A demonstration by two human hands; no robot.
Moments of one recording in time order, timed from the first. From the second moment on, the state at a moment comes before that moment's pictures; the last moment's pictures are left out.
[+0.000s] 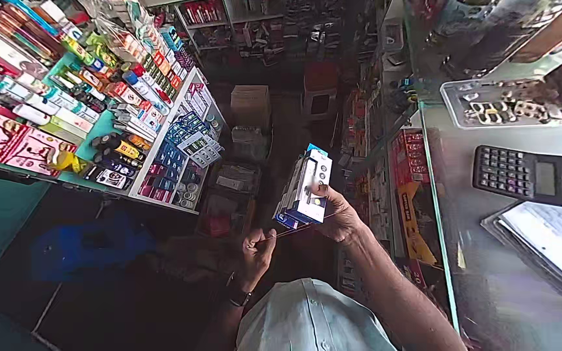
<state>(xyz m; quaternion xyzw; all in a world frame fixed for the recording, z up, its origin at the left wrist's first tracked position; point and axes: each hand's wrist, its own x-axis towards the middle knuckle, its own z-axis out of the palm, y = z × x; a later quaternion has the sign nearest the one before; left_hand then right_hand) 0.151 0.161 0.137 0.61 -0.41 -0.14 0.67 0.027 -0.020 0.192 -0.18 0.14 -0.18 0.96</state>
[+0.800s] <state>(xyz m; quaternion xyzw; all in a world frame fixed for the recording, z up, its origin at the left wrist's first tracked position) 0.279 0.092 0.202 0.64 -0.49 -0.14 0.58 0.178 -0.112 0.203 -0.31 0.20 -0.01 0.93</state>
